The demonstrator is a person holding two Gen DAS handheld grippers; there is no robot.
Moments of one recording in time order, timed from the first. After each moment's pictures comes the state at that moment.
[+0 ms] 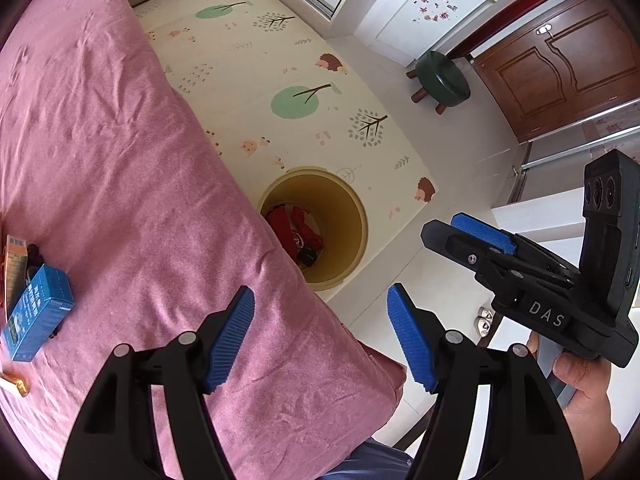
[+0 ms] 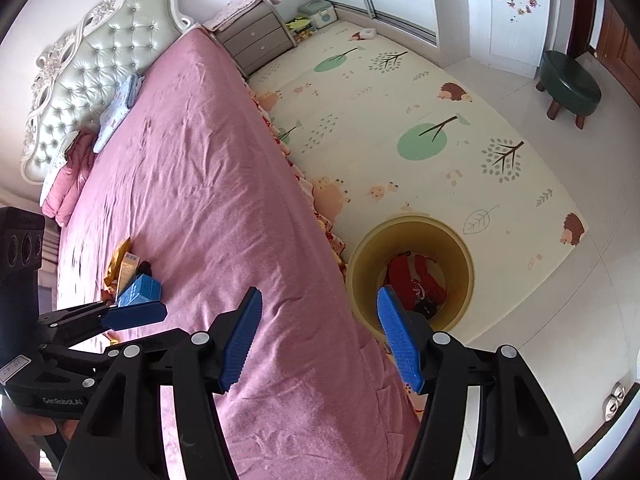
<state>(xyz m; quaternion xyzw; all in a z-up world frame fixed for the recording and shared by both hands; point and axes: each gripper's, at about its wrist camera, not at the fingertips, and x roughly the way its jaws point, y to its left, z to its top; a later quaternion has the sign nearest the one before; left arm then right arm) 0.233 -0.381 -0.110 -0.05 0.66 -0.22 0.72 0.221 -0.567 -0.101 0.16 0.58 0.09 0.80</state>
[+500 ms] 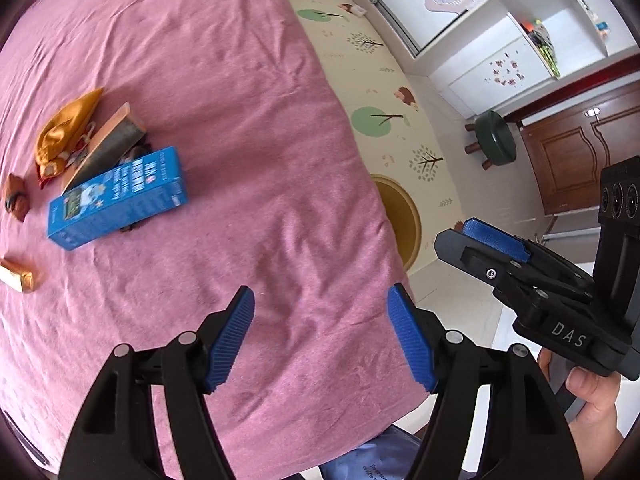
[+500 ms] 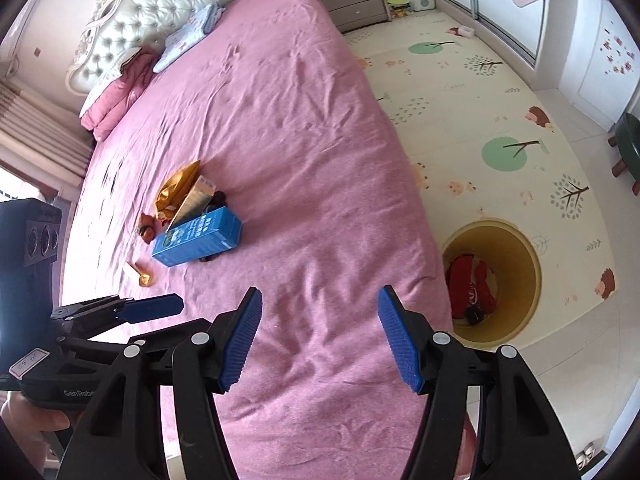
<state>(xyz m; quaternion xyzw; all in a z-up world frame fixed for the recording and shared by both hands) 0.171 -0.218 -0.110 -0.14 0.65 -0.10 0.74 0.208 -0.397 -0.094 0.07 0.60 0.21 0.77</state>
